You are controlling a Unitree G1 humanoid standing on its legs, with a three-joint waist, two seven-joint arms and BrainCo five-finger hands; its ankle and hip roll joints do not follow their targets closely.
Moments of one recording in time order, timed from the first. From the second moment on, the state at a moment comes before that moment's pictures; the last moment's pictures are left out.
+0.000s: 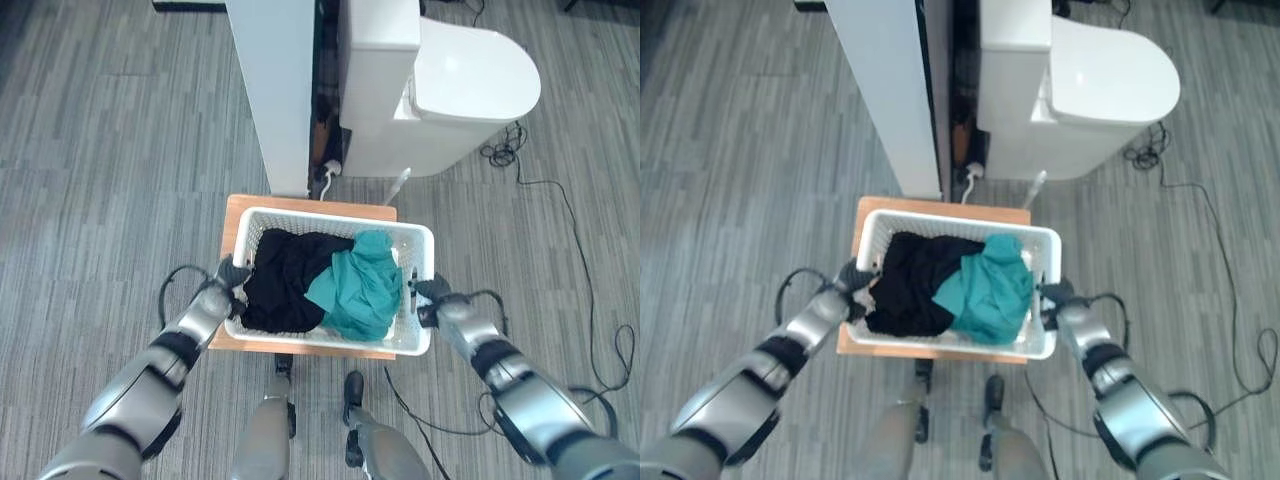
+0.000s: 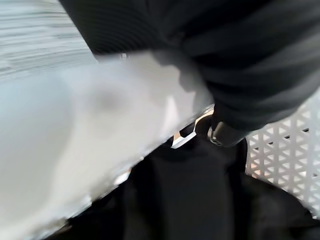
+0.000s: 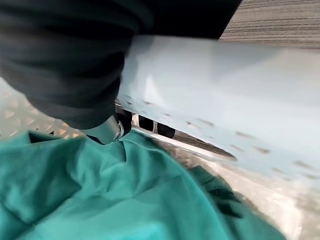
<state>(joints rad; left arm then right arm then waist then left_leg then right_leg) -0.54 0.55 -0.62 0.68 -0.22 0.10 0.22 -0.50 -0.45 0.45 0.76 0.41 0.15 -0.19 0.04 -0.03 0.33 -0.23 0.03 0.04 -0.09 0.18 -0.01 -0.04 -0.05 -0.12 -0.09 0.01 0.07</state>
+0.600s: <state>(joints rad) -0.42 0.57 -0.60 0.44 -0.20 0.13 -0.04 -0.34 -0.62 0.31 0.65 0.34 0.21 0.01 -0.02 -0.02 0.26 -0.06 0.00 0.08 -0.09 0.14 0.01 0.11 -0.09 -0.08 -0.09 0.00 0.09</state>
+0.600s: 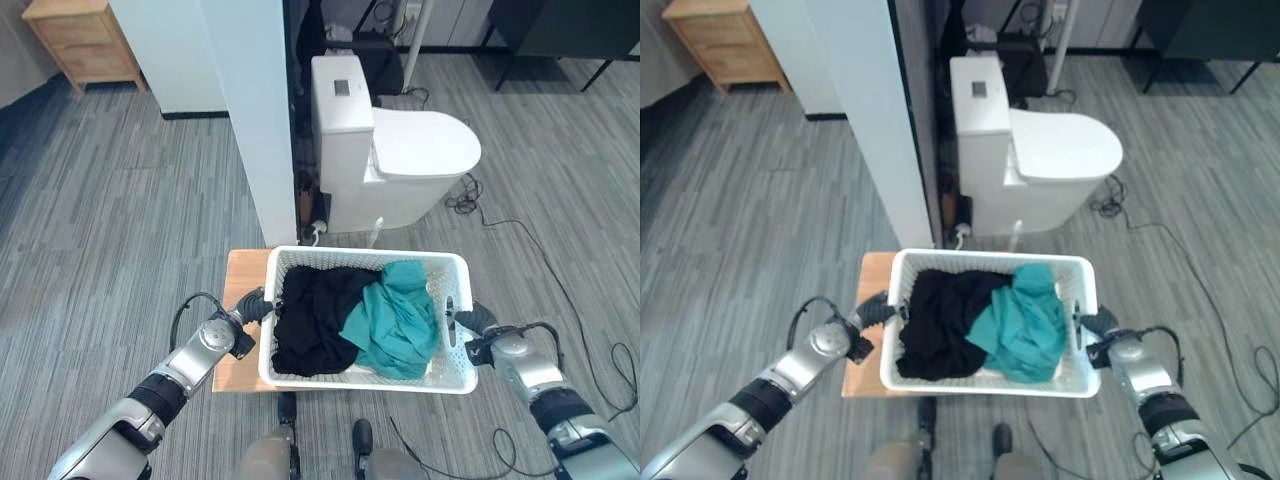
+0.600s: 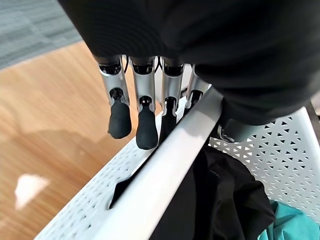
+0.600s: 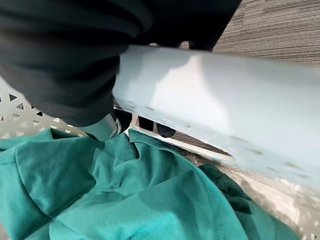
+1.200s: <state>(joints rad) -0.58 0.50 -0.73 0.63 -0.19 0.14 -0.05 -0.42 -0.60 0.32 0.80 0.34 0.22 0.01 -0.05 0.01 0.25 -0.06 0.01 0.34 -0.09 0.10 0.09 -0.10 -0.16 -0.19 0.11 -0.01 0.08</state>
